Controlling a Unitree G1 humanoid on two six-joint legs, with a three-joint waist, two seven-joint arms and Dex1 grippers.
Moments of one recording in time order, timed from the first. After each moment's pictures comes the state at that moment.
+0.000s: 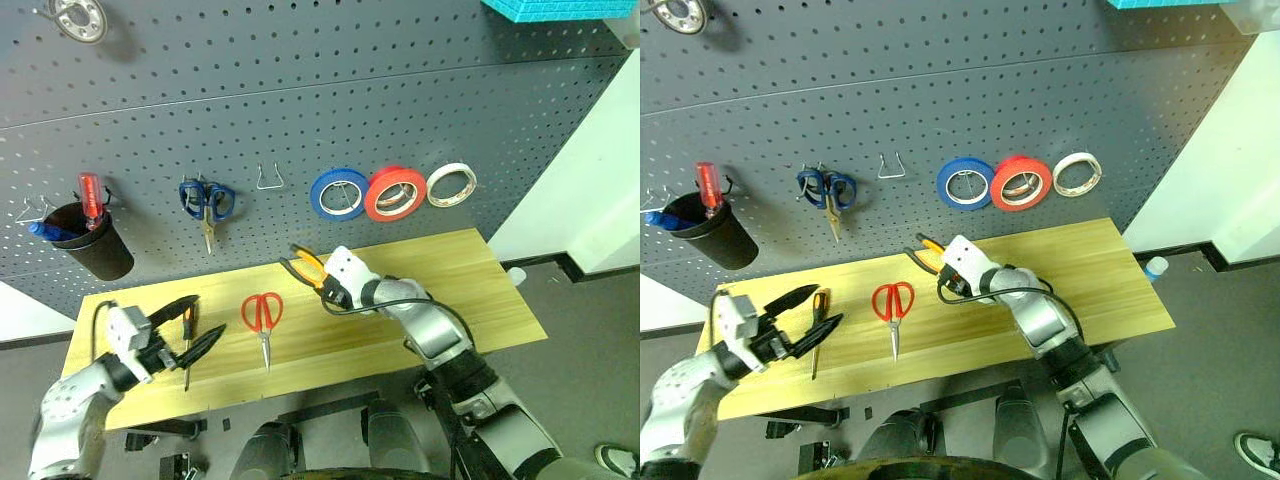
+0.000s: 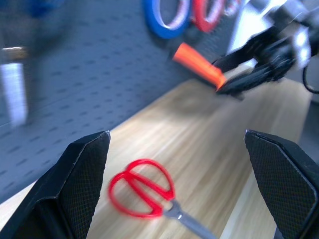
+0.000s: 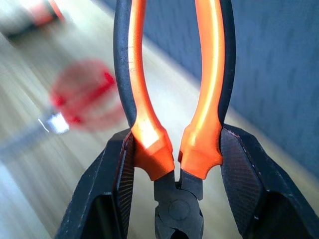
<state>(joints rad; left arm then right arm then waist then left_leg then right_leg) 0.26 0.53 0.33 0.09 -0.60 -0.14 -1.09 -0.43 -0.24 0.37 0.00 -0.01 0.49 0.64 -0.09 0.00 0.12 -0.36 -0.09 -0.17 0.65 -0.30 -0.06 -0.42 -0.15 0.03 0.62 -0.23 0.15</state>
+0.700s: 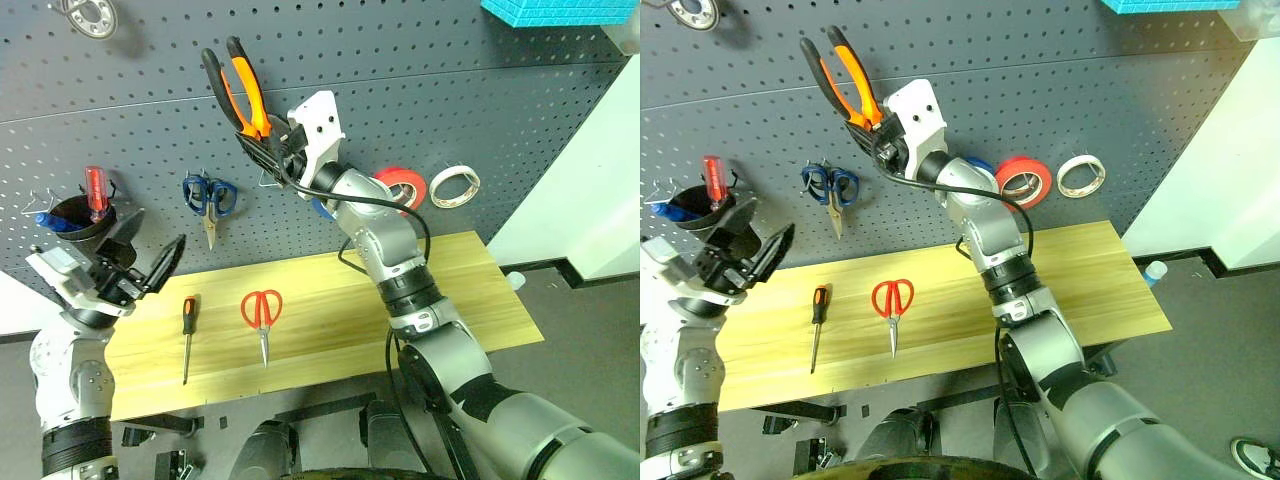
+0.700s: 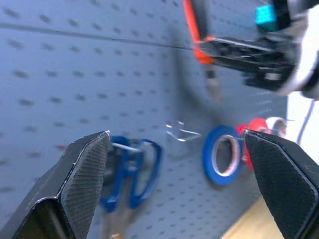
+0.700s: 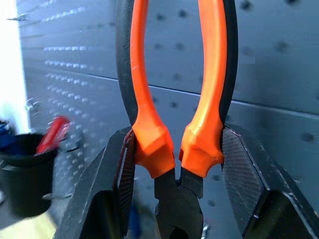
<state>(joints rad) -0.07 0.43 0.42 0.07 -0.68 -0.18 -1.00 -0.97 0.12 0.10 0.52 0.16 0.03 0.45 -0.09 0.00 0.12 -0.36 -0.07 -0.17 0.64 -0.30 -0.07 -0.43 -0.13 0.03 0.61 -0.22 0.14</state>
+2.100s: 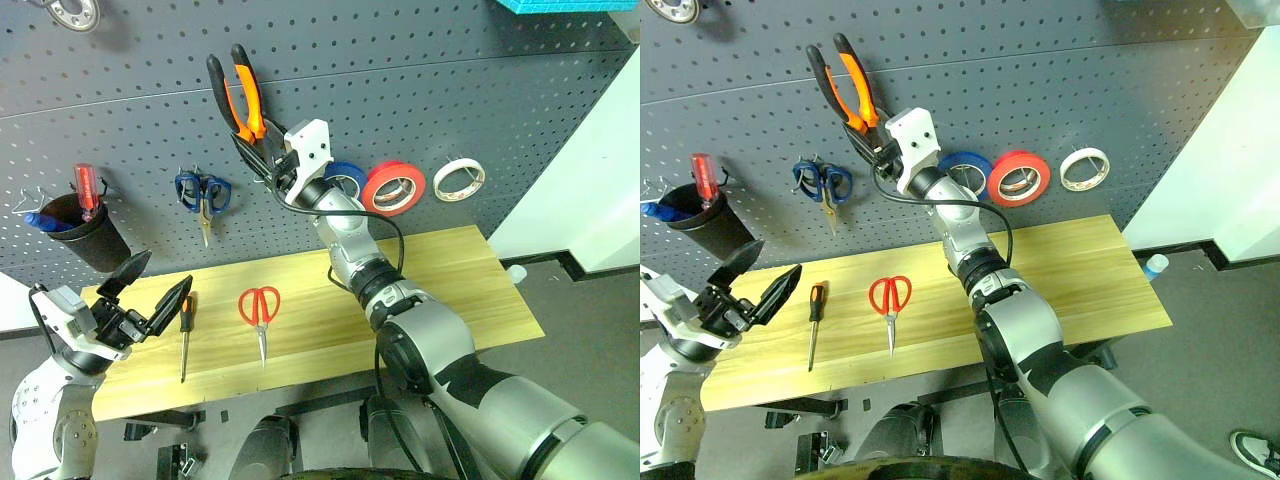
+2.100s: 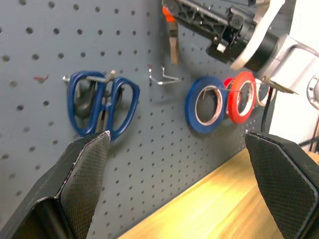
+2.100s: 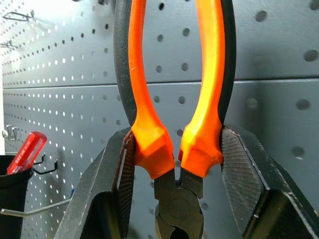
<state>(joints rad) 0.24 0.43 0.46 -0.14 -0.69 -0.11 -0.95 -1.13 0.20 -0.01 1.13 0.14 -0.63 0.49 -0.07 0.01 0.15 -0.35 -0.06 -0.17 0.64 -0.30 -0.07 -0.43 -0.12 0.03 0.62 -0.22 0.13</state>
